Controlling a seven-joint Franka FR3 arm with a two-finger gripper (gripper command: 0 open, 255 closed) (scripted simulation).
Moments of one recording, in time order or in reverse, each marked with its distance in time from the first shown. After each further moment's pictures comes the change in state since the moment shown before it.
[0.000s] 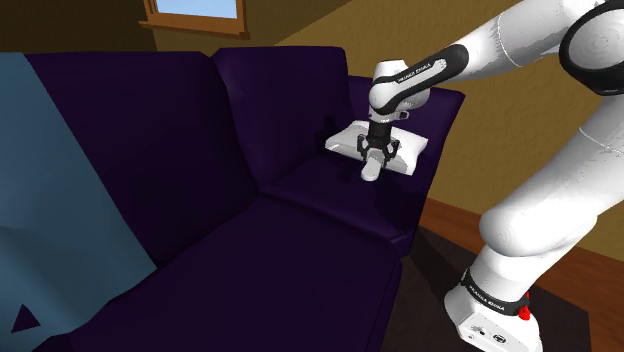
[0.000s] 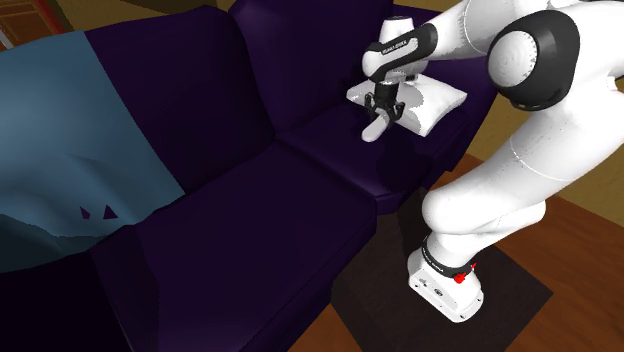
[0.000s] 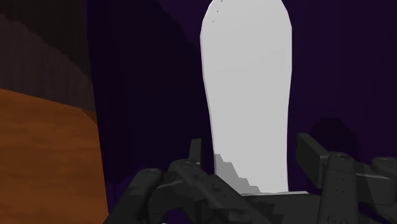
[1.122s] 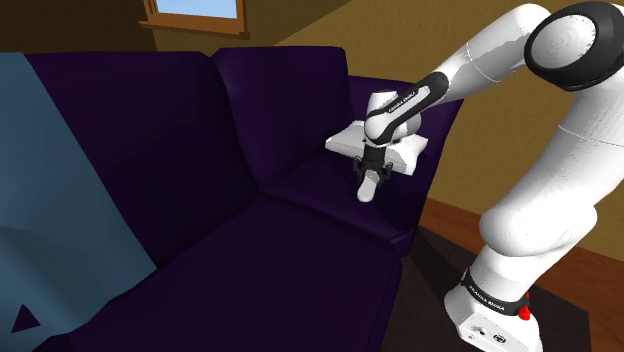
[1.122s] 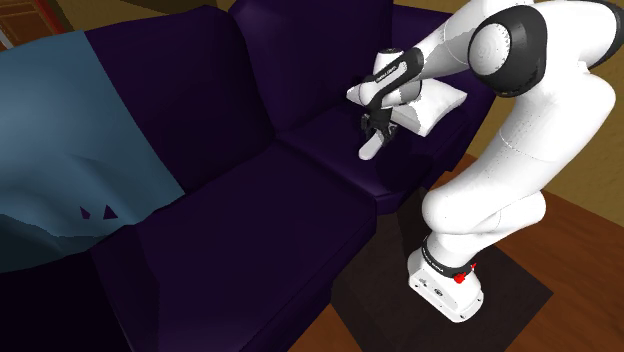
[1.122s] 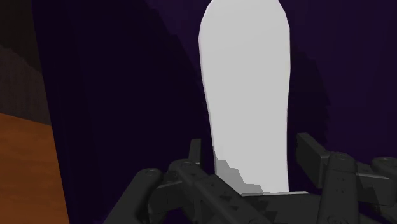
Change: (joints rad) arm -0.003 0.145 0.004 -0.090 -0.037 0.232 0.034
